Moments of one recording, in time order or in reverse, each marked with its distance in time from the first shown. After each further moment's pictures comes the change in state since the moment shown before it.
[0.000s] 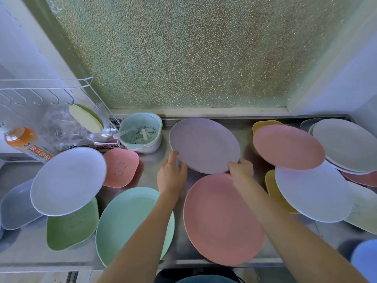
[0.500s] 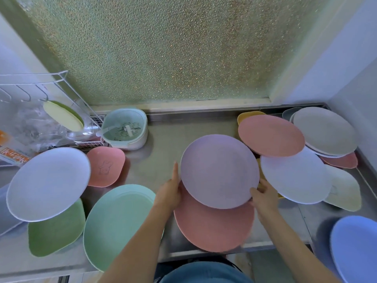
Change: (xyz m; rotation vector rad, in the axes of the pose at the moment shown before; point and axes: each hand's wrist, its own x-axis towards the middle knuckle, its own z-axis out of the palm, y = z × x) left_hand -0.040 -0.034 0.029 0.242 -0.529 0.055; right_hand -0.024 0.076 -0.113 -0.129 0.046 -0.169
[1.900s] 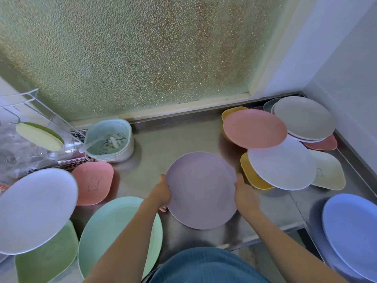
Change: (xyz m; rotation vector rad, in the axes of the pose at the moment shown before) left_hand 0.027 0.008 -0.019 -0.070 -0.345 -0.256; right_hand 0.009 0.024 0.026 -0.392 -0.013 0.105
